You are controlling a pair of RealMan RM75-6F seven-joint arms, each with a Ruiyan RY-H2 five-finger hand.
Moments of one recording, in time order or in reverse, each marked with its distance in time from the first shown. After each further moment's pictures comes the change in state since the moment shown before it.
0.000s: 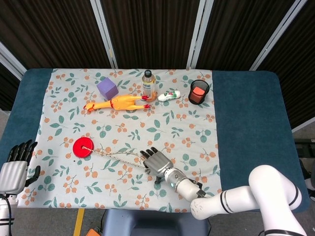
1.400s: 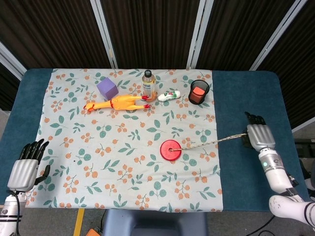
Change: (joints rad) left arm -0.033 -0.021 0.004 -0.017 0.027 -0.041 0.013; right arm -0.508 0.476 -0.090 0.157 -0.307 0.201 0.529
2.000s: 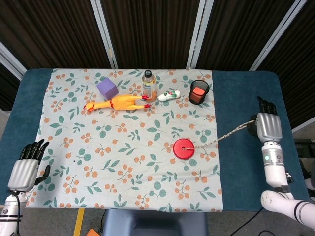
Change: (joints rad) left arm -0.002 -0.002 0.002 0.003 -0.008 -0.006 0.002; right arm -0.073 -0.135 0.177 0.126 -0.051 0.173 0.027
